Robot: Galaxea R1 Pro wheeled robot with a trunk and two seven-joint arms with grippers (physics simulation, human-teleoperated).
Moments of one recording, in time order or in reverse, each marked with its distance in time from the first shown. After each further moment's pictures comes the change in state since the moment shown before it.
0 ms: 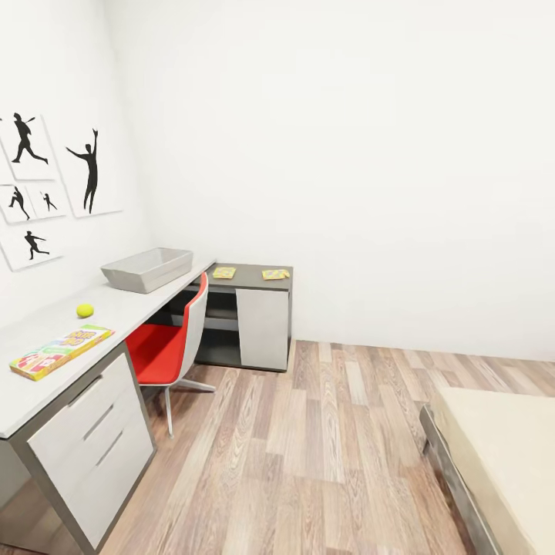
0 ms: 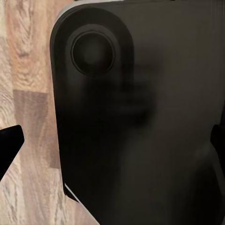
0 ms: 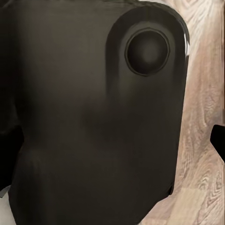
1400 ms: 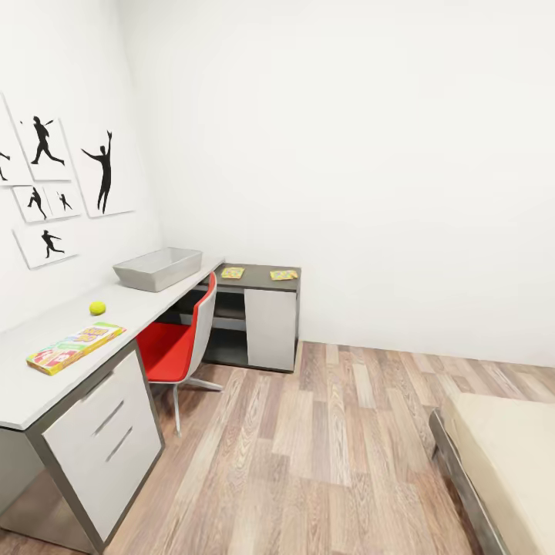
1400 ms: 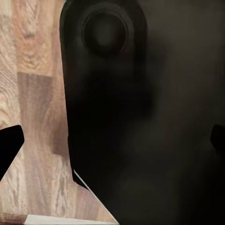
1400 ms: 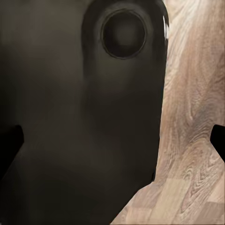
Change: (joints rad) left arm 0.000 0.014 -0.003 0.018 0.003 0.027 0.001; right arm 0.000 -0.029 0.003 0.000 -0.001 0.053 0.002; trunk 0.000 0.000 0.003
